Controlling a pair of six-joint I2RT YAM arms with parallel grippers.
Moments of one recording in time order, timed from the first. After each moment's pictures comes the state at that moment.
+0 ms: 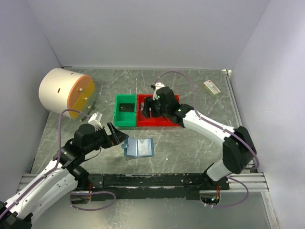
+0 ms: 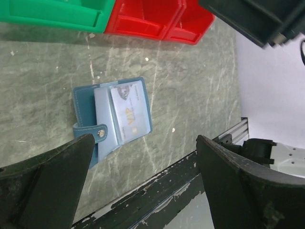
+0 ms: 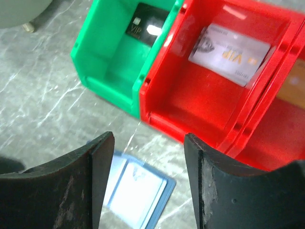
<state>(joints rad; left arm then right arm) -0.60 0.54 0.43 -0.32 0.12 -0.89 0.71 1.57 1.16 -0.21 -0.02 0.35</state>
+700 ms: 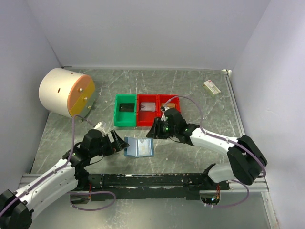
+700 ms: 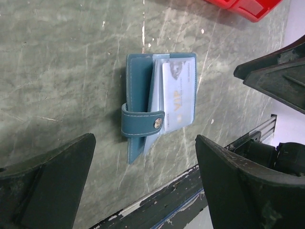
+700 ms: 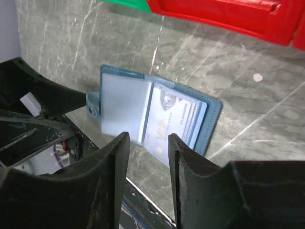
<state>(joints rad) -0.60 0.64 0.25 -0.21 0.13 -0.93 0.73 1.35 0.68 -0.02 -0.25 0.74</state>
